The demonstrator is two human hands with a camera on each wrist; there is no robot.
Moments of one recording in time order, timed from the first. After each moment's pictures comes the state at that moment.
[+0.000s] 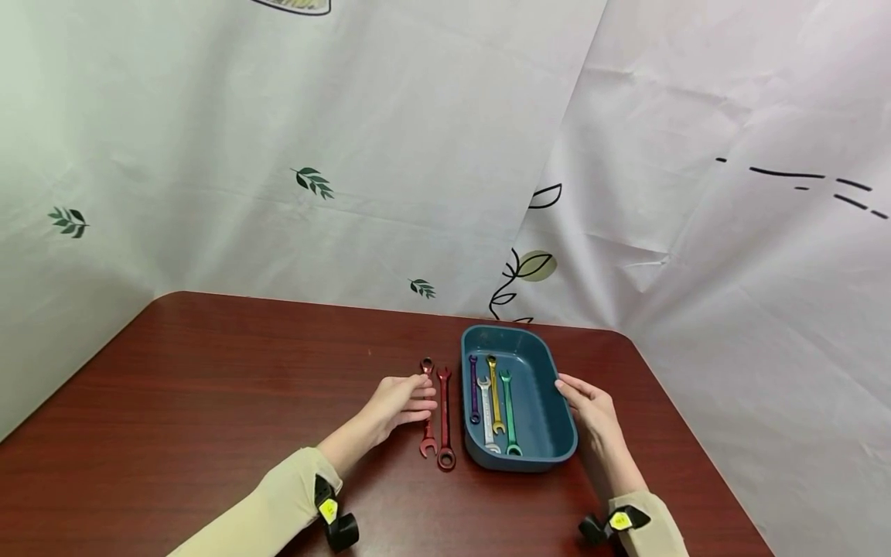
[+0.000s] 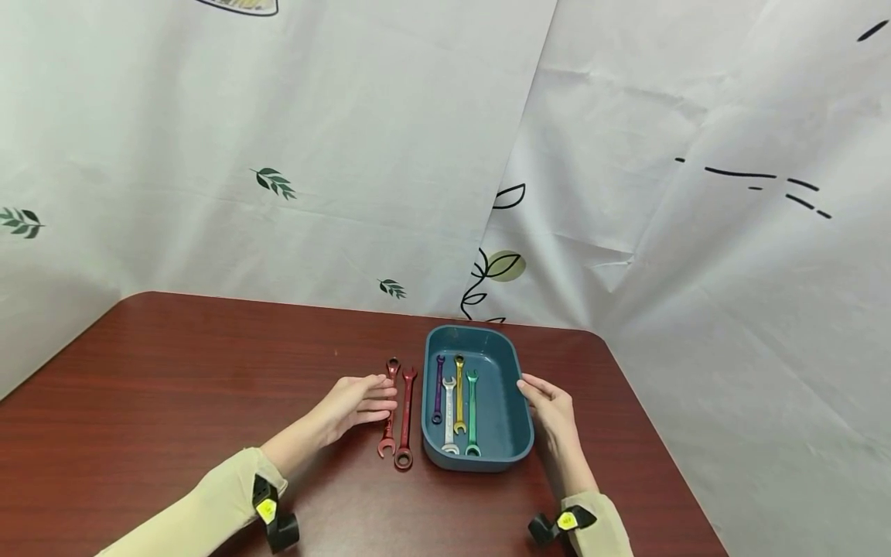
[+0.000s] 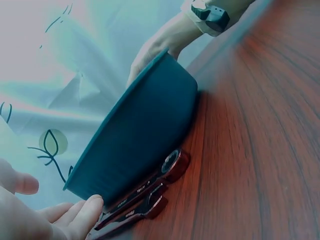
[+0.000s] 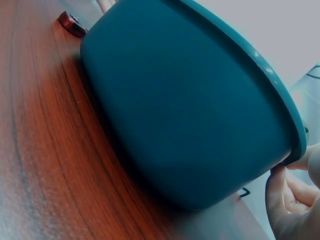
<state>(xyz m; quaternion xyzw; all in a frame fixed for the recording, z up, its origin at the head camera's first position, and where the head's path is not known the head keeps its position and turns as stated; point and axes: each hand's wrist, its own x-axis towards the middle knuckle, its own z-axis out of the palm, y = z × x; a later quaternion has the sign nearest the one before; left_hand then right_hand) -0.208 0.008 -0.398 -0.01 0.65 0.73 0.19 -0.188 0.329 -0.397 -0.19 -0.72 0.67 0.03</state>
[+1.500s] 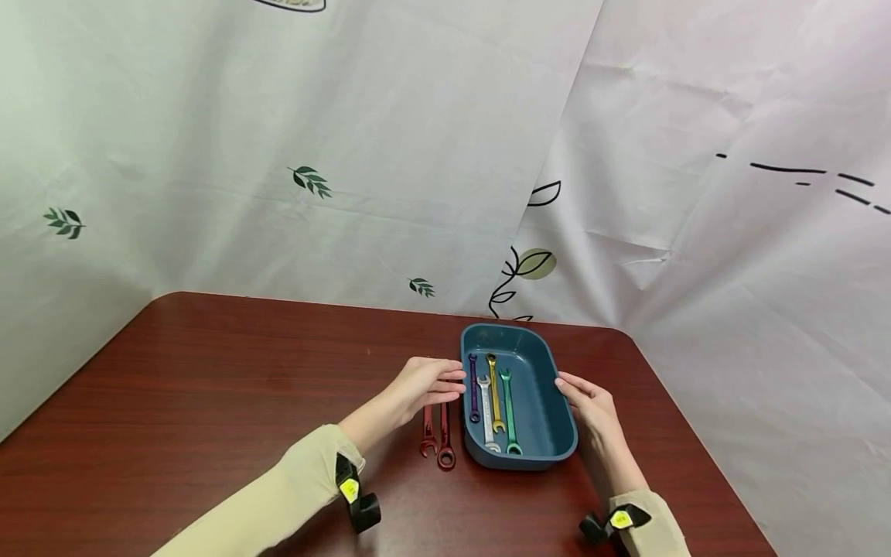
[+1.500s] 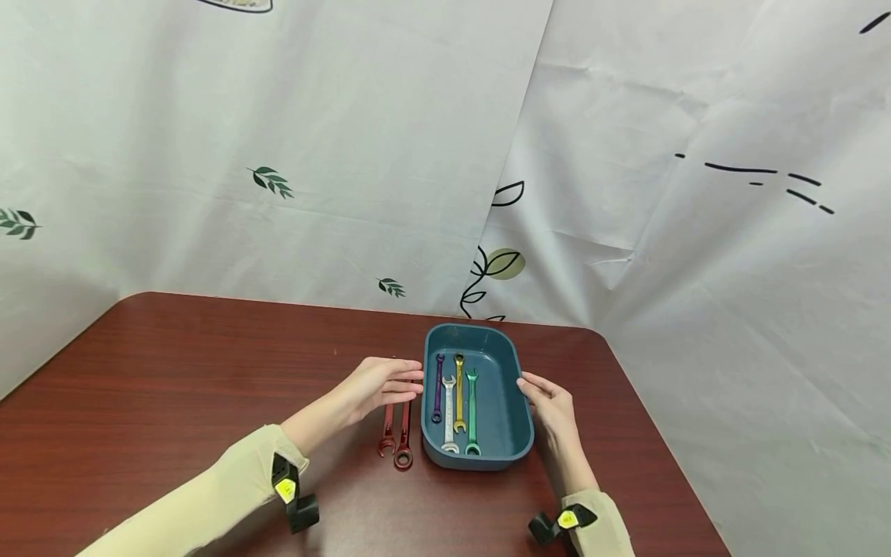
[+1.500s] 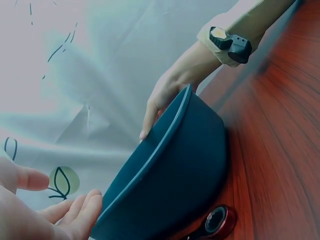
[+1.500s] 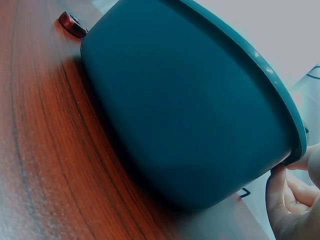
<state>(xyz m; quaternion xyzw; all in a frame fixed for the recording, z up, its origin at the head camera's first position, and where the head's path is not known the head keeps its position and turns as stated) -0.214 0.035 -0.360 0.04 0.64 0.74 0.23 -0.189 0.329 -0.397 -0.18 -0.73 0.65 0.04</state>
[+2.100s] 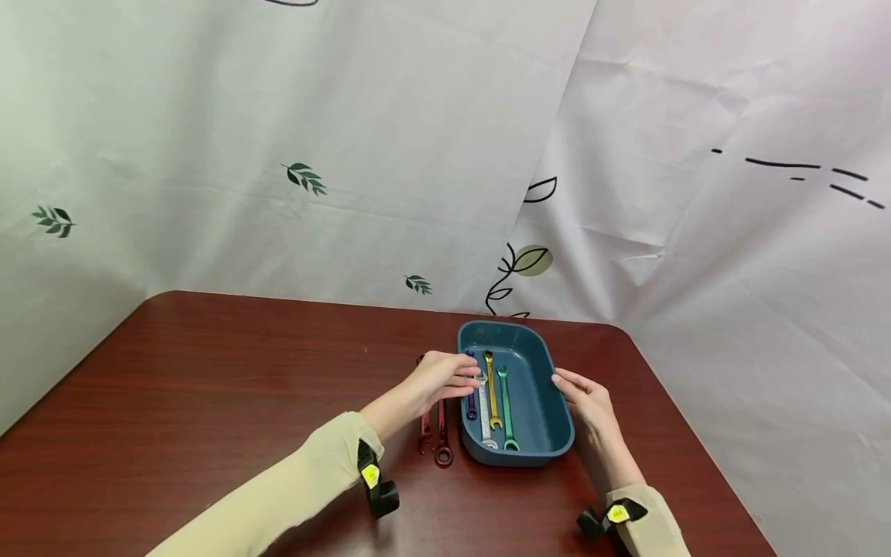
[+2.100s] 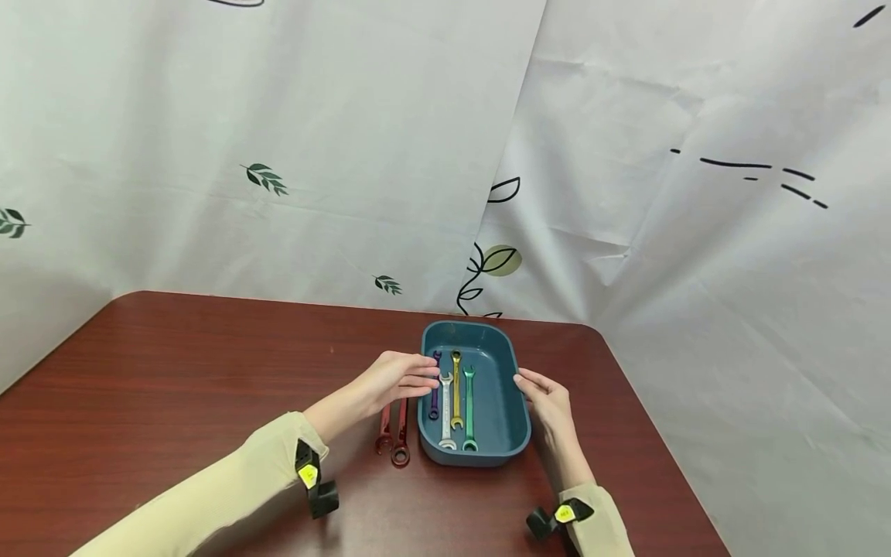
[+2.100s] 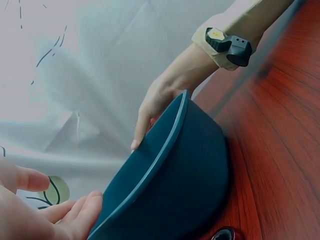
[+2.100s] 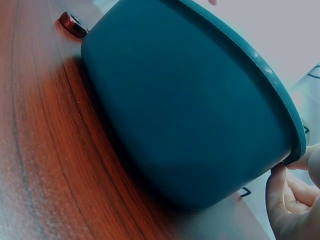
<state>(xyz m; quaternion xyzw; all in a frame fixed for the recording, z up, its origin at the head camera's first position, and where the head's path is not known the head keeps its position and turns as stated) -0.218 0.057 -0.353 0.06 0.63 0.73 0.26 -0.189 0.330 -0.396 -0.19 -0.73 0.66 0.03</state>
